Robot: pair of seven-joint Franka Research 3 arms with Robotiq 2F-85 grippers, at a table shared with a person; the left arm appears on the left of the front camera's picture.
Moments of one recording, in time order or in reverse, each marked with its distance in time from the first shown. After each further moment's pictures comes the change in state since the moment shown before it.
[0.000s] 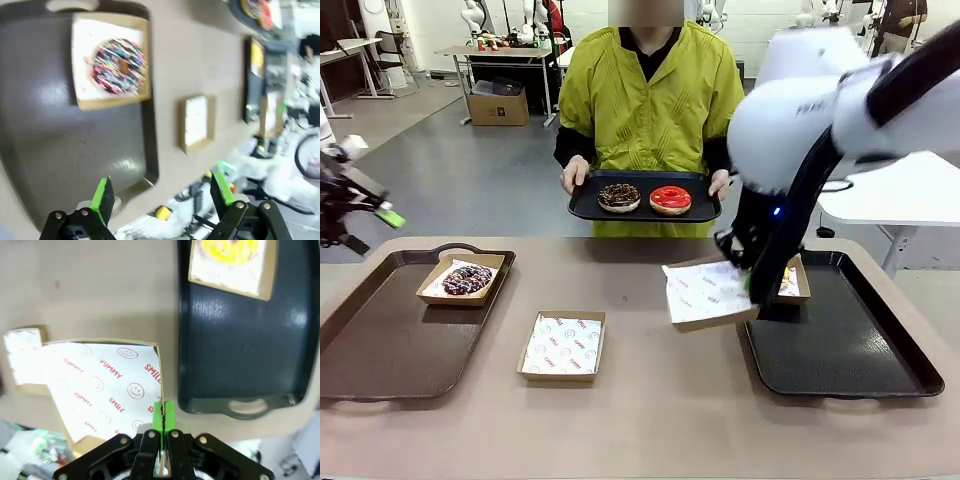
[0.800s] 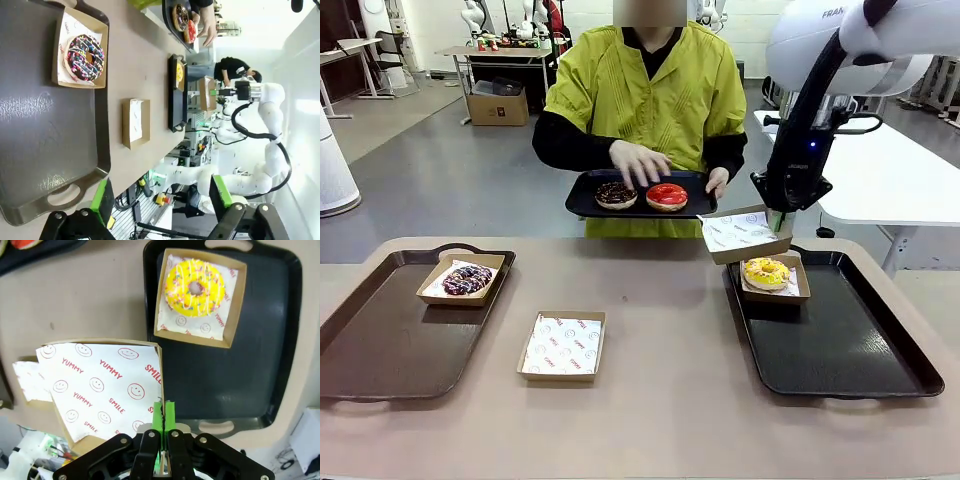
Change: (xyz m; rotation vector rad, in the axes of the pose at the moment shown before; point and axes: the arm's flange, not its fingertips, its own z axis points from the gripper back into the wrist) left arm -0.067 0.080 0.052 -0.413 -0.144 0.117; right arm 0.114 -0.059 0.018 0.037 0.090 -0.009
